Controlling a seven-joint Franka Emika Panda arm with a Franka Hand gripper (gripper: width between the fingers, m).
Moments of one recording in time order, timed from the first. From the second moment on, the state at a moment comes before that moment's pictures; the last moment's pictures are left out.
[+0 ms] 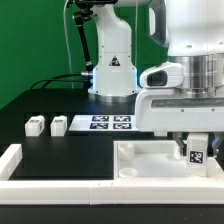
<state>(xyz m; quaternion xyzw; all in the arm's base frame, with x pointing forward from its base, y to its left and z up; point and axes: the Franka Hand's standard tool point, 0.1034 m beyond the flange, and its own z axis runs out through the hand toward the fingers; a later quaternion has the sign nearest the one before) 0.617 0.123 0.054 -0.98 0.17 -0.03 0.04</state>
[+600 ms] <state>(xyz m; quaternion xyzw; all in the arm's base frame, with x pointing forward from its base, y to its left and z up) 0.619 0.130 0.057 -0.83 0.56 0.01 0.07</state>
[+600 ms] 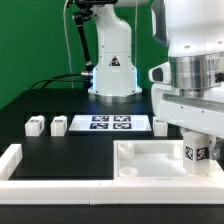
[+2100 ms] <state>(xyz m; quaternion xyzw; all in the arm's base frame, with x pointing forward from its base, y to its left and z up) 0.619 0.126 0.057 -0.99 0.10 -0.03 0.05</state>
